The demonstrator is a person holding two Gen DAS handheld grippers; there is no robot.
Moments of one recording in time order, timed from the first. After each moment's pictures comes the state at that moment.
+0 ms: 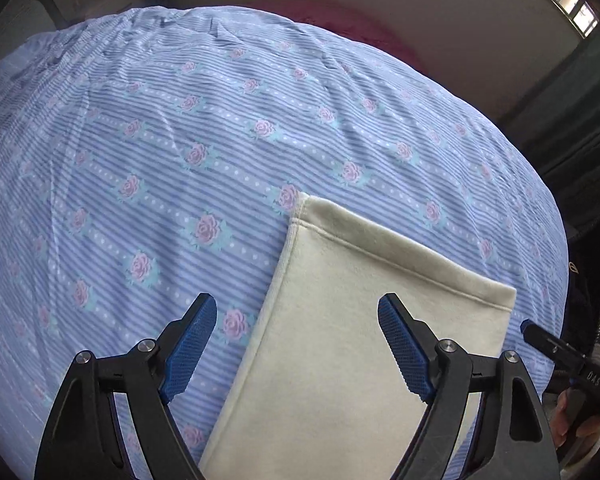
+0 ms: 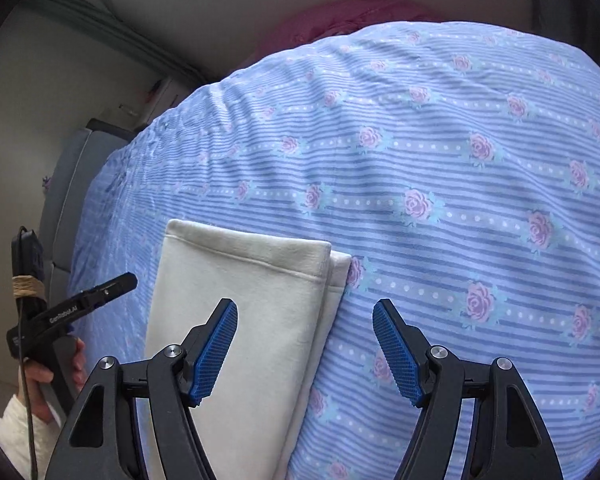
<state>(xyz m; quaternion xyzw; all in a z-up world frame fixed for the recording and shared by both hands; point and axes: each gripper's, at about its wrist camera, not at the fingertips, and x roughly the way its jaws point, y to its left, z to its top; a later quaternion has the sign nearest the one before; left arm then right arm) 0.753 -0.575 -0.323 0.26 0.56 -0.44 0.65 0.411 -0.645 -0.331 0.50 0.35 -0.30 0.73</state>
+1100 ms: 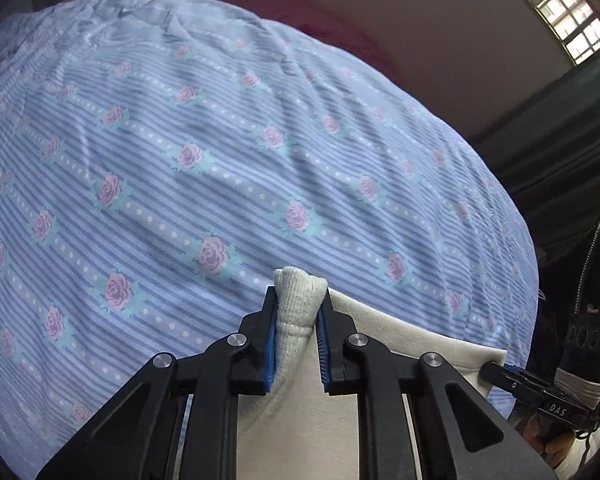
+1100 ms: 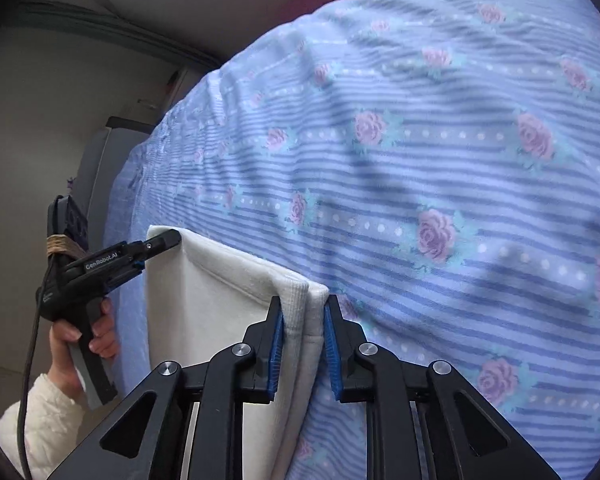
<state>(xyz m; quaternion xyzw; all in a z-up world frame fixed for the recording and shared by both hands) 0.734 -0.630 -0.341 0.20 0.57 -0.49 0.63 0.409 -0.687 -0.369 0.54 0.33 -0.22 0.74</state>
